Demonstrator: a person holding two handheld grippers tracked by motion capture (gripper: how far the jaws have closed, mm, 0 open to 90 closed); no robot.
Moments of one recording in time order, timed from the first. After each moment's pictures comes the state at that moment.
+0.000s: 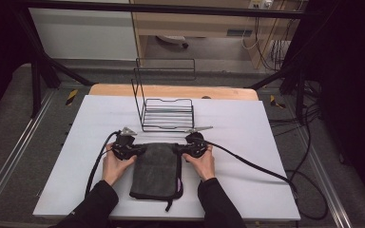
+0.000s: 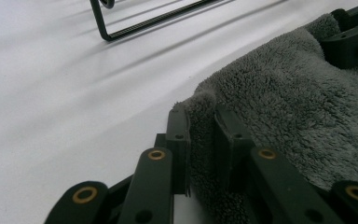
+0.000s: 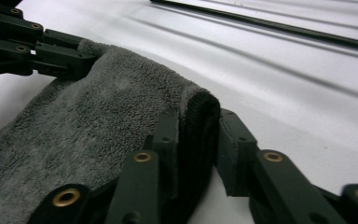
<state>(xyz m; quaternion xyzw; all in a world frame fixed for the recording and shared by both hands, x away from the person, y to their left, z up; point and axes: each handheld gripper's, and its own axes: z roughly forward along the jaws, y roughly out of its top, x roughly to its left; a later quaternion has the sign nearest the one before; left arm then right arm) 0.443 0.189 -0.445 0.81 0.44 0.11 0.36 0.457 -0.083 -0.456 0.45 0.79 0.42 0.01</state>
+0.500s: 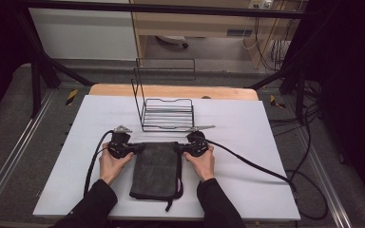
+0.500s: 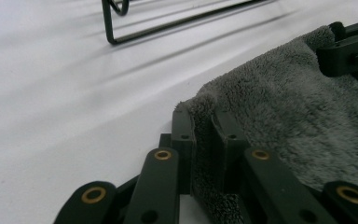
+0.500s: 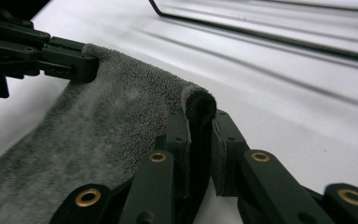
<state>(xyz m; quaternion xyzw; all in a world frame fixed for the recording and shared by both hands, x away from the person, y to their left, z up) 0.443 0.202 -0.435 0.80 0.45 0.08 0.40 0.454 -0.086 -0.446 0.45 0.78 0.44 0.01</state>
